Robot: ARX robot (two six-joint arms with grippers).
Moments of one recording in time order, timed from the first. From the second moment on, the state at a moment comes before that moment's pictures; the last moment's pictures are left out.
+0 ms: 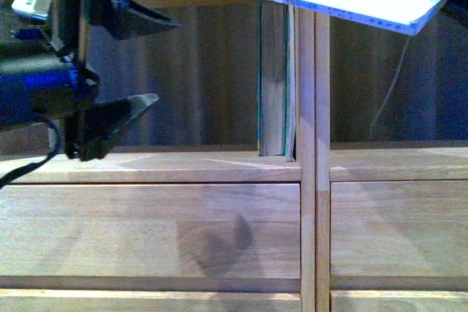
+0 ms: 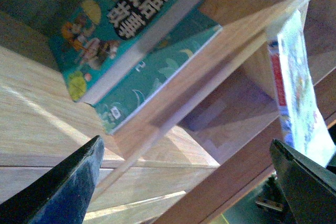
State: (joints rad) left arm -0.19 1.55 0.98 0.92 0.58 -0.96; right arm -0.01 1.25 0.78 1.05 -0.64 1.03
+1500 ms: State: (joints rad) left arm -0.33 1.55 0.96 1.08 0.54 -1.06; right arm 0.24 1.32 0.80 1.09 -0.45 1.05
